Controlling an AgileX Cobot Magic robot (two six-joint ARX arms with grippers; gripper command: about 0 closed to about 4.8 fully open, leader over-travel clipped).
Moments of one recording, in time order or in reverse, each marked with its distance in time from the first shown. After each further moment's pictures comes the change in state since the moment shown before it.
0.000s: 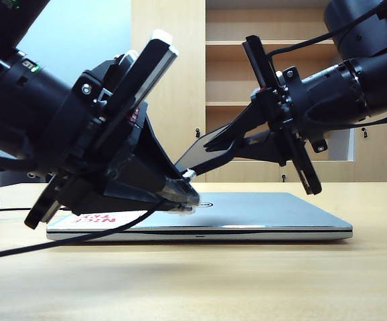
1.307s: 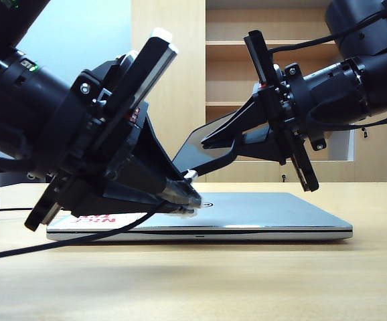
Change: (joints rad) left arm 0.000 0.000 -0.001 0.002 0.014 0.000; right arm -0.003 -0.002 0.001 -0.013 -0.056 -0.082
